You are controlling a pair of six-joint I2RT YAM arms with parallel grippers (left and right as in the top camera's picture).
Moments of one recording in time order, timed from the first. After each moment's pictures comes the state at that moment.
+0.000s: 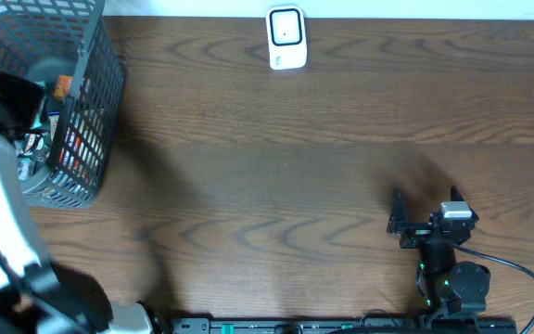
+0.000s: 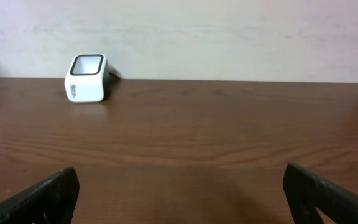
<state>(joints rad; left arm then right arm) 0.51 1.64 1.55 -0.92 -0.03 -0.74 0.03 0.01 0.01 -0.07 -0.01 0.01</state>
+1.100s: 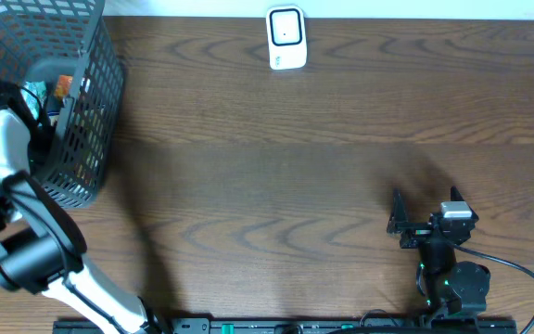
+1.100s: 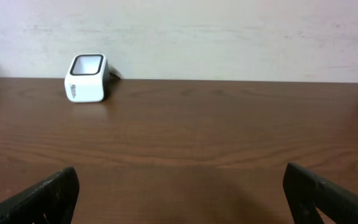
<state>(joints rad) 0.54 2.01 1.52 -1.03 0.08 -0.75 0.03 0.01 0.01 -0.07 -0.01 0.01</state>
